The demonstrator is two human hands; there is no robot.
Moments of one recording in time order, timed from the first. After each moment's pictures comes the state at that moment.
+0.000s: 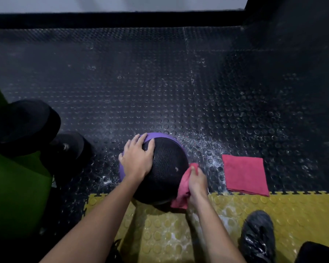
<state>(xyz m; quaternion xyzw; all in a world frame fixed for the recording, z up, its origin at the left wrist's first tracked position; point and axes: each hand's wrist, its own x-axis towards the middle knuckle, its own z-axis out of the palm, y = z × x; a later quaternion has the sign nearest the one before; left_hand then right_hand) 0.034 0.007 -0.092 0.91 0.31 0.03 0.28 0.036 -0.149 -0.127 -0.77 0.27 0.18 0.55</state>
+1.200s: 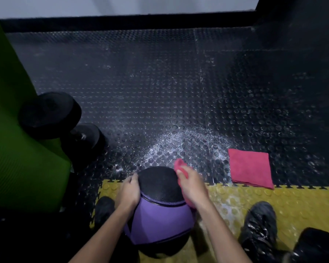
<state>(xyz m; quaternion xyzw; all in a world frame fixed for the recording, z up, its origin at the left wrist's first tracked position) -0.091 0.010 -0.111 0.77 0.49 -0.09 0.40 -0.018 -0.151 -0.091 -0.88 -0.03 0.23 0.42</state>
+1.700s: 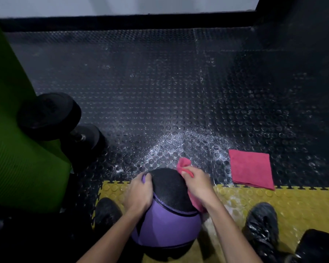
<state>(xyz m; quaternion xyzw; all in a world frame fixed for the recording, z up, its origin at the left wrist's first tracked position) -0.083 -0.013 -0.101 0.84 0.41 -0.10 0.35 -0.009 -0.160 -0.083 -0.89 -0.06 0.26 0.38</state>
